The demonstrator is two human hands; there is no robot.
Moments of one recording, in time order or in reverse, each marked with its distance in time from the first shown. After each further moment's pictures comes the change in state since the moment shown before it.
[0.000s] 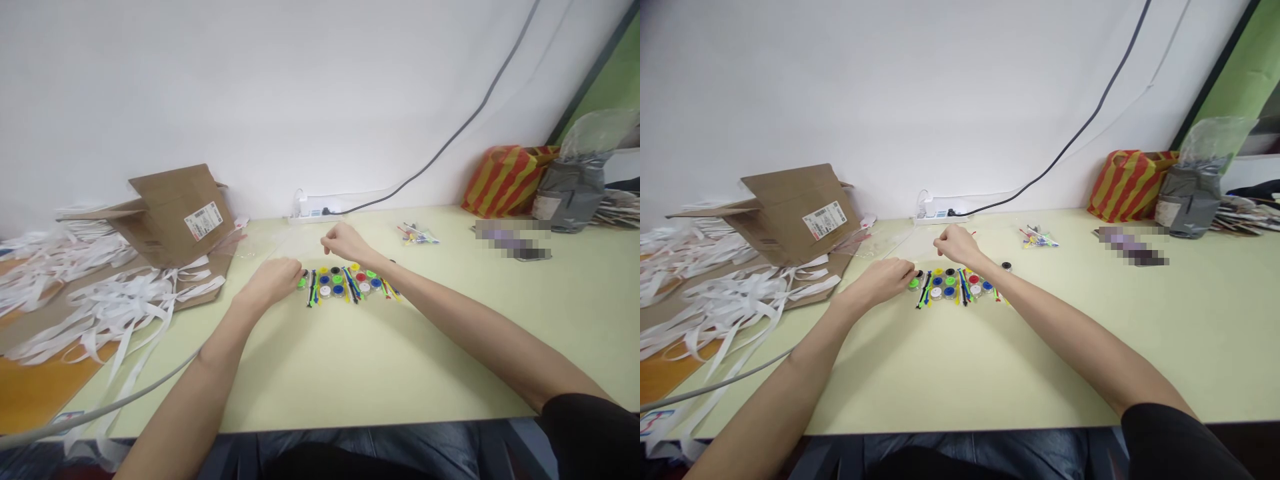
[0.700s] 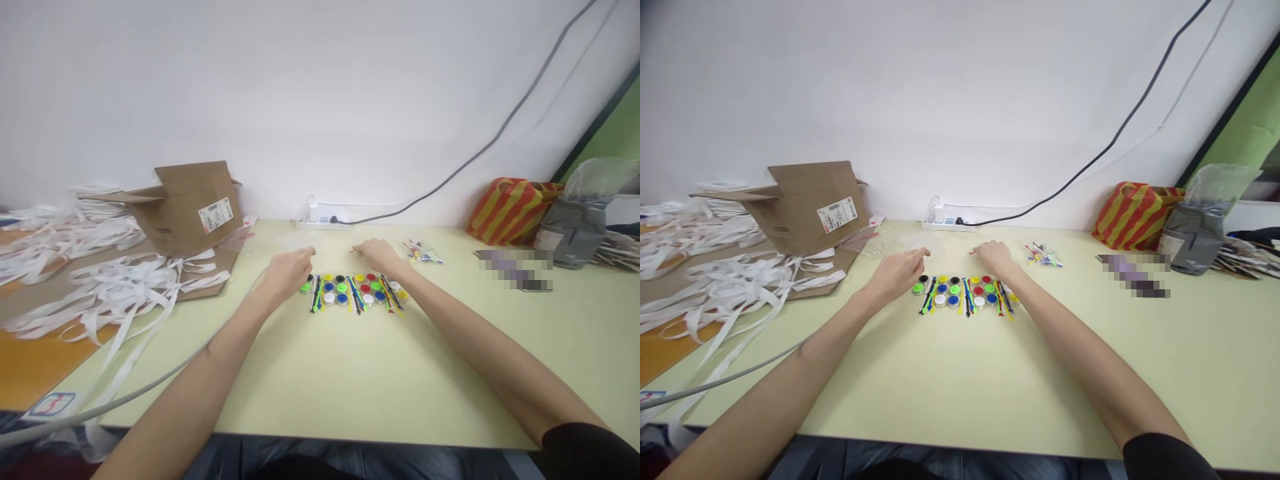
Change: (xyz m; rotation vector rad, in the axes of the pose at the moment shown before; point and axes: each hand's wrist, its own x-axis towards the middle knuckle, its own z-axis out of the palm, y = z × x) left_hand 0.009 0.005 0.007 -0.145 0.311 -0.113; right_hand 0.012 0.077 -0.009 -0.654 -0.163 -0.043
